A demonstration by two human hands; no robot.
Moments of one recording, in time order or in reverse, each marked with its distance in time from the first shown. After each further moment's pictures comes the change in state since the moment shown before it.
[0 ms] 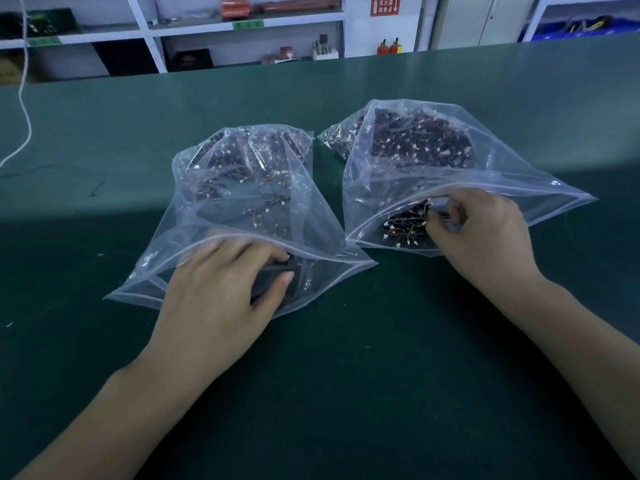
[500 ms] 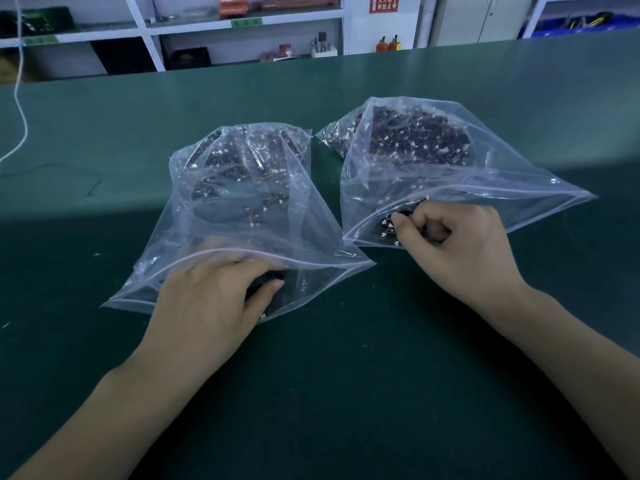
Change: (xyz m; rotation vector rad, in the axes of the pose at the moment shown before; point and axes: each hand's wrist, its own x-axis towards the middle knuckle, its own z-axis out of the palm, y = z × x) left_hand -0.001 -0.002 -0.001 0.073 -0.065 -0.014; right_hand -0.019 -0.027 0.000 0.267 -0.056 -0.097
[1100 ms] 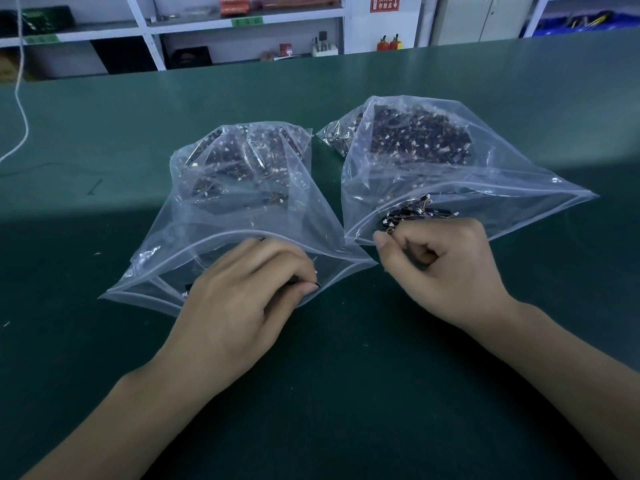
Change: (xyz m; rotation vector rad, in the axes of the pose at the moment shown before) left_hand 0.001 0.014 0.005 -0.313 0.125 0.250; right_hand -0.012 -0.020 0.009 0.149 -0.016 -0.271
